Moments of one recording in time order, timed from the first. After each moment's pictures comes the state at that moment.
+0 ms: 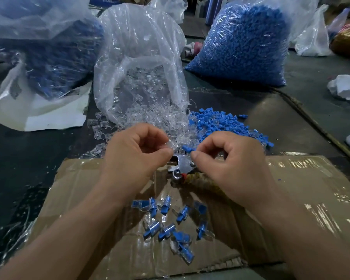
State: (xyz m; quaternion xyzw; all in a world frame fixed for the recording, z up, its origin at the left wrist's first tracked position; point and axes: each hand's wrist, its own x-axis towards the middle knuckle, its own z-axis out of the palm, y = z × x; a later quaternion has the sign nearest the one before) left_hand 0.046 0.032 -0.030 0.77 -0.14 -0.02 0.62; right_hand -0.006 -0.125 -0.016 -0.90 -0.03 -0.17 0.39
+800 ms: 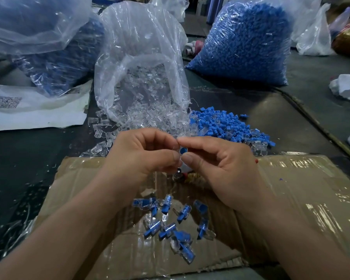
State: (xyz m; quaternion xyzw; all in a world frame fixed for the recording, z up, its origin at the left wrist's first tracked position) left_hand 0.045 0.033 -0.023 0.66 -0.15 -0.17 0.72; right_hand -0.002 -0.121 -0.028 -0.86 -0.11 -0.16 0.48
